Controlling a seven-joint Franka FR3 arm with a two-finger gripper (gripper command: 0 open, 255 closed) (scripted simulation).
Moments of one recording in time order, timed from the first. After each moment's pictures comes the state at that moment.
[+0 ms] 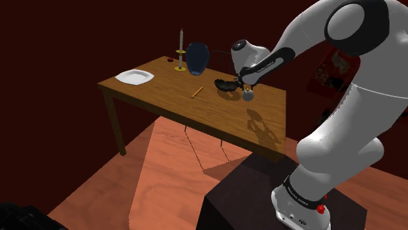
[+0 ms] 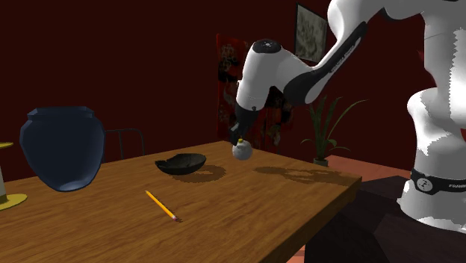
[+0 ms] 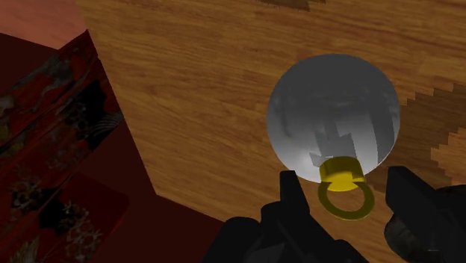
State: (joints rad) arm -0.52 0.14 0.10 -2.17 -0.92 2.35 1.18
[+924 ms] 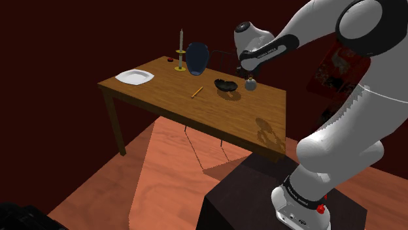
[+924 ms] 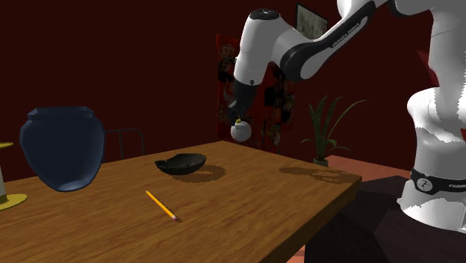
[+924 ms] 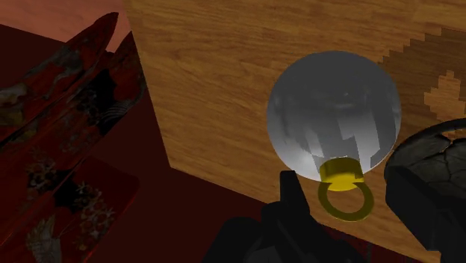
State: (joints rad) arm -0.52 0.06 0.12 -2.10 -0.80 2.24 1.03
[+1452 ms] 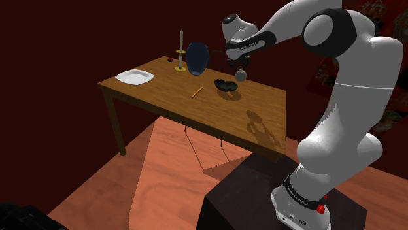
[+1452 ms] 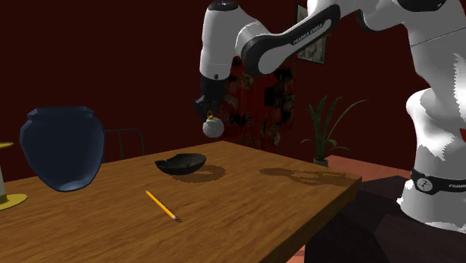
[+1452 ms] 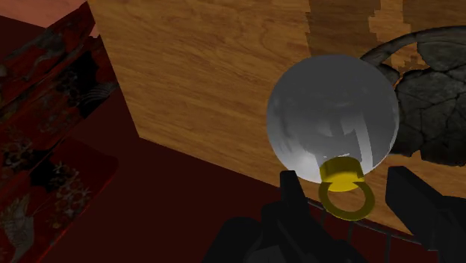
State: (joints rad) arm -0.48 0.33 0.14 -1.69 -0.78 2.11 0.97
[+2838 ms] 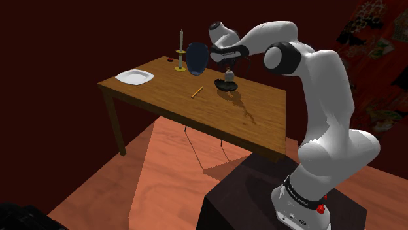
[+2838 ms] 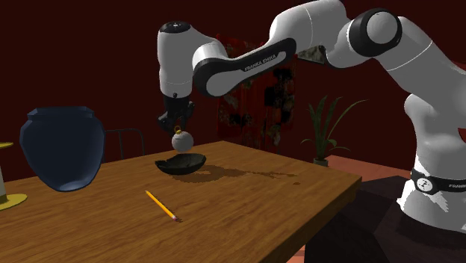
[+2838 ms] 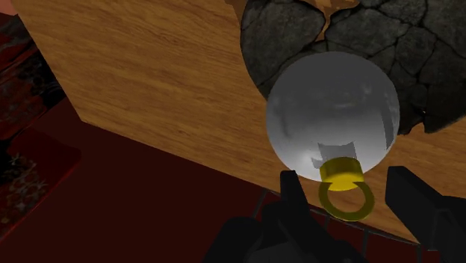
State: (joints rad) arm -0.41 0.78 0.12 -1.11 -0.77 1.98 0.90
